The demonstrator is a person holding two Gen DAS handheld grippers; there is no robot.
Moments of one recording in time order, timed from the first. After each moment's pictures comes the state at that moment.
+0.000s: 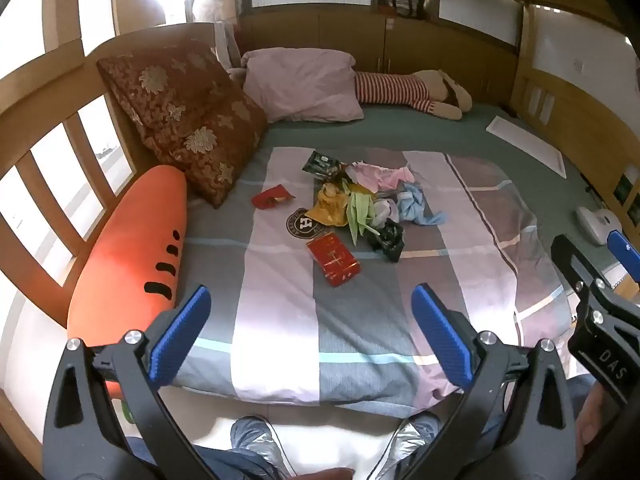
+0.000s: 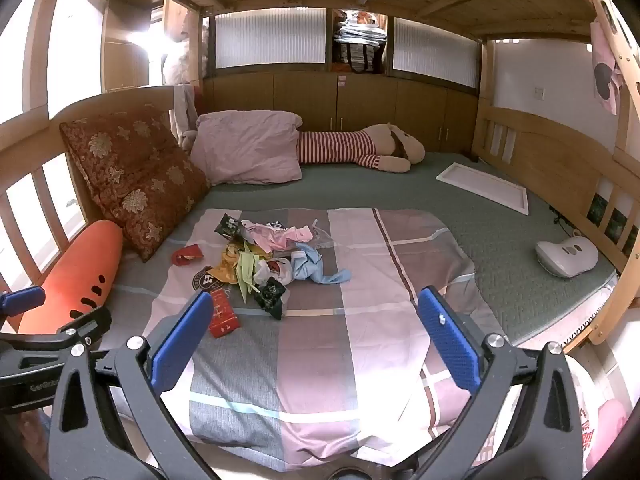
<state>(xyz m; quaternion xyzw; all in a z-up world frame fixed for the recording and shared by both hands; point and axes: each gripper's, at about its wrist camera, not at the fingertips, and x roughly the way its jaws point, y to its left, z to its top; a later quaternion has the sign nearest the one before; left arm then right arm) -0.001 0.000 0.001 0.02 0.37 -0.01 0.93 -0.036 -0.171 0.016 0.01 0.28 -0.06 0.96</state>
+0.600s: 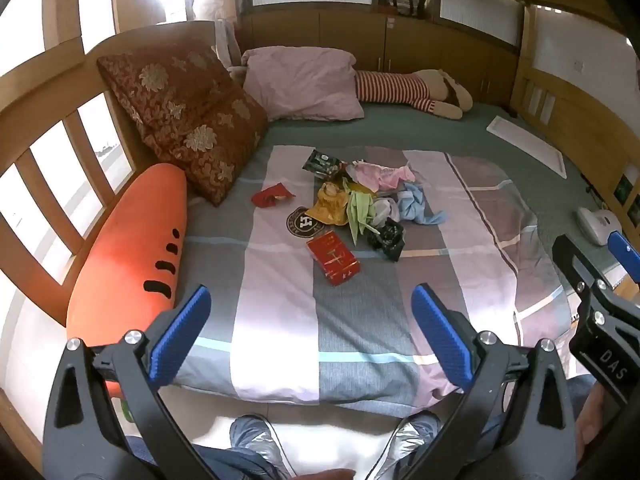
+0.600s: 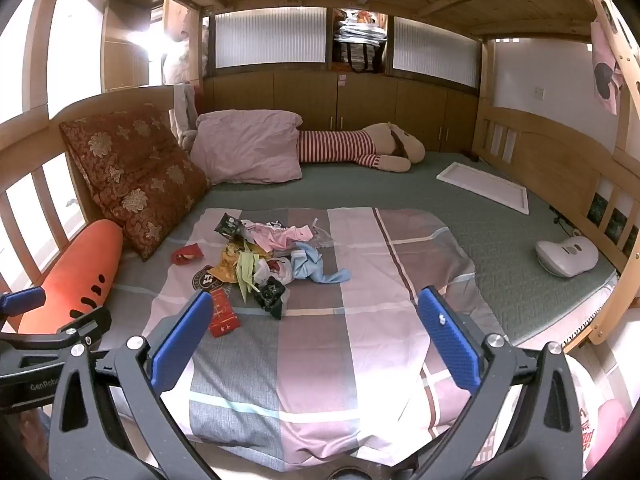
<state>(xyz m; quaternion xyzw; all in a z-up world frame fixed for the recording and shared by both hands) -0.001 0.003 0.001 0.02 0.38 -0.01 0.93 -0.037 -0.171 0.015 0.01 0.27 -0.06 0.96</state>
